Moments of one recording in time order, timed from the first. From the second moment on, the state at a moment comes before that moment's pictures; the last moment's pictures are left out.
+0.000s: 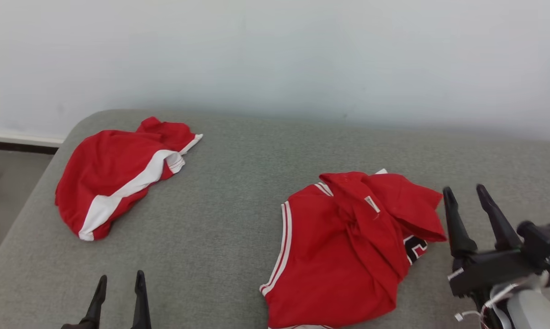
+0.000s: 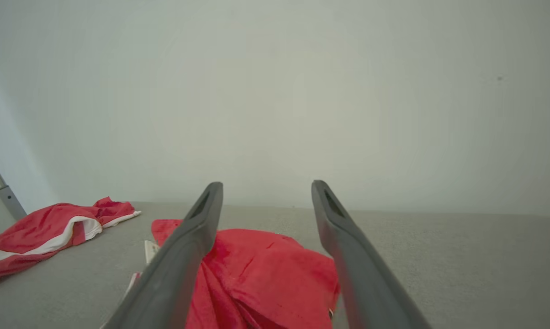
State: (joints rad) left arm 0.02 0.05 0.05 0.21 -0.19 -0.09 -0.26; right arm -0.25 -0.29 0.15 0.35 0.44 0.13 -0.26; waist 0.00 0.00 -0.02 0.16
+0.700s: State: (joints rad) left arm 0.08 0.05 0.09 0.17 -0.16 -0.10 -0.26; right arm 0.05 -0.17 0.00 0.14 0.35 0.13 -0.26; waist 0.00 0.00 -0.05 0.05
